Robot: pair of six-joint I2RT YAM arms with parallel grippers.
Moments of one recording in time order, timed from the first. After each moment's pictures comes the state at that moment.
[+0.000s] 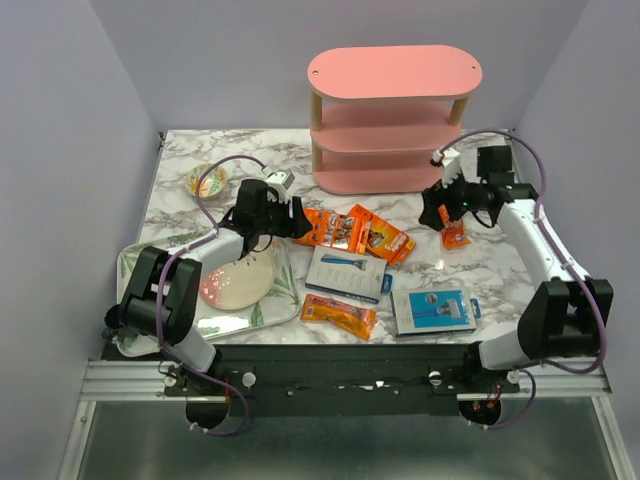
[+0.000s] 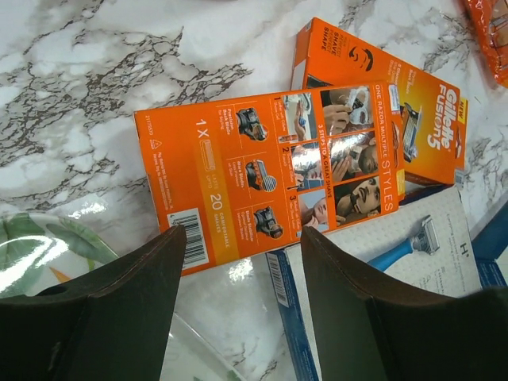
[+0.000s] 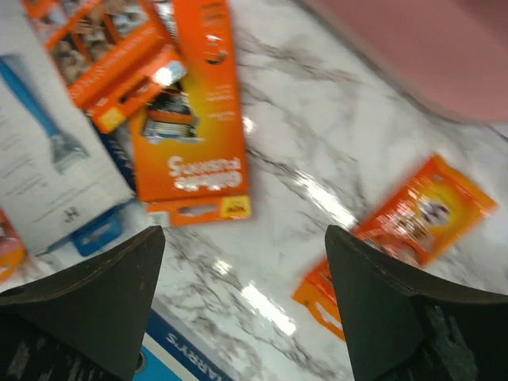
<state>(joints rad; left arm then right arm) -0.34 1.60 0.86 0.18 0.40 -0.26 0.01 1.43 1.20 -0.61 -0.51 -0.55</state>
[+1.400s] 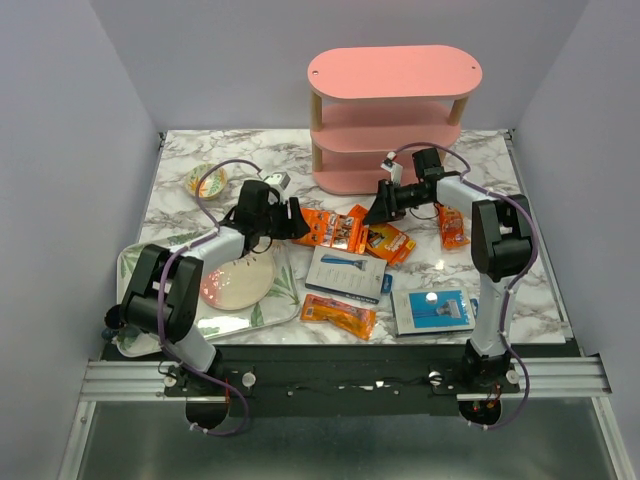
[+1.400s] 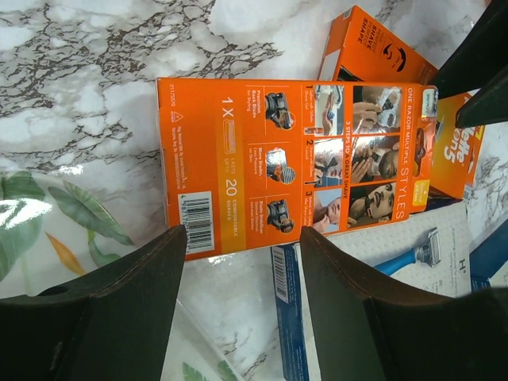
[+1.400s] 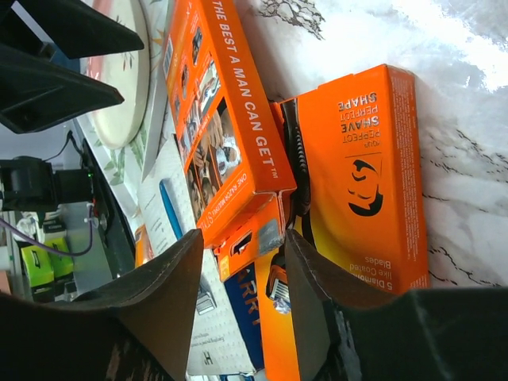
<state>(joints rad) -0.34 1.61 0.86 0.11 0.34 -0.37 0.20 2.09 1.45 -0.44 -0.99 0.03</state>
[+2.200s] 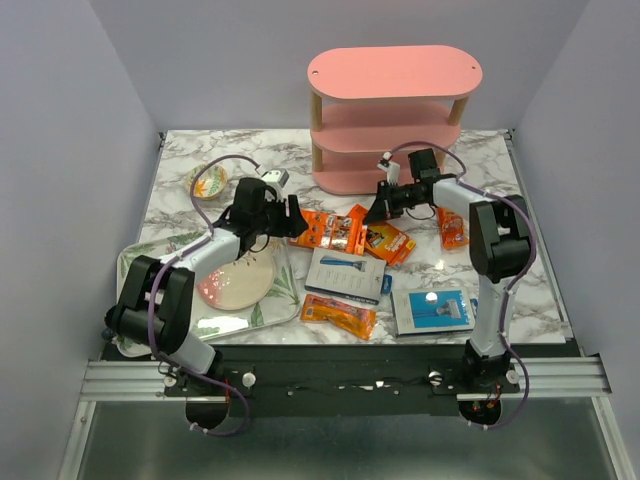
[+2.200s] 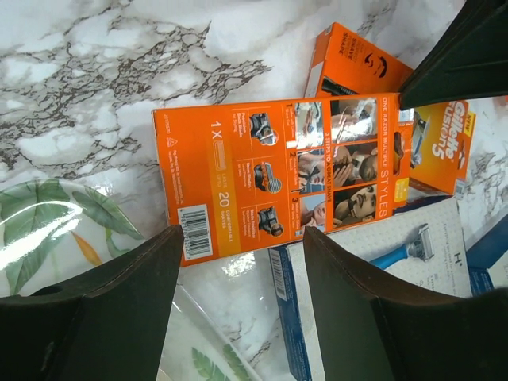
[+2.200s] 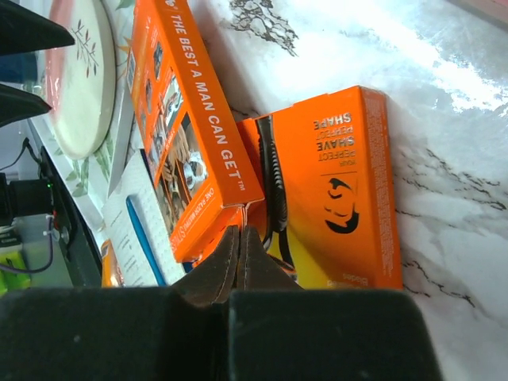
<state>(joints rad) -0.34 1.54 0.87 0.07 0.33 -0.30 0.23 2.09 1.43 -0.35 -0.90 0.02</state>
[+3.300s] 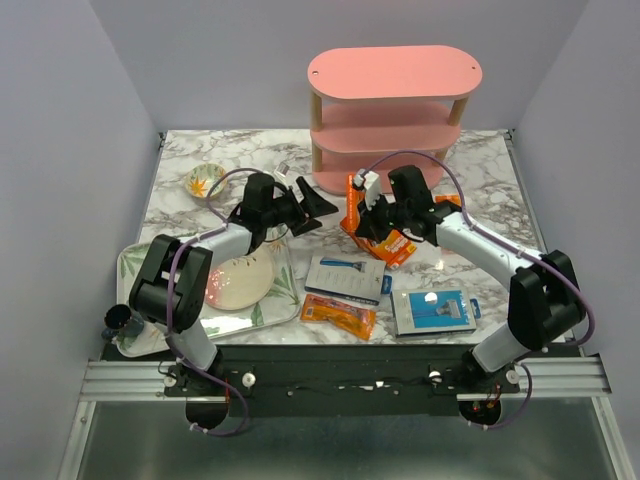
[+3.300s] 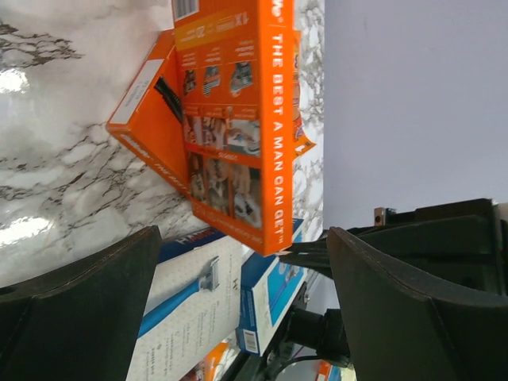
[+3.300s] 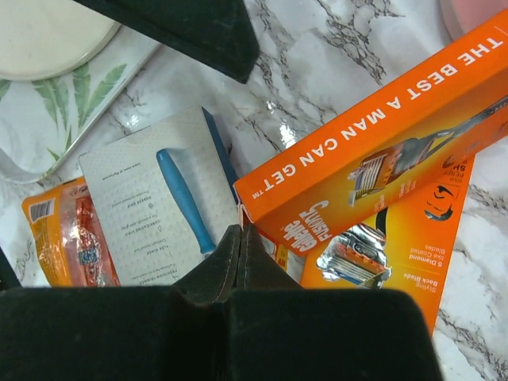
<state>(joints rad) -0.37 1.69 0.90 0.36 0.59 -1.02 0.50 1.56 1.12 -0.30 -0.46 -0.24</state>
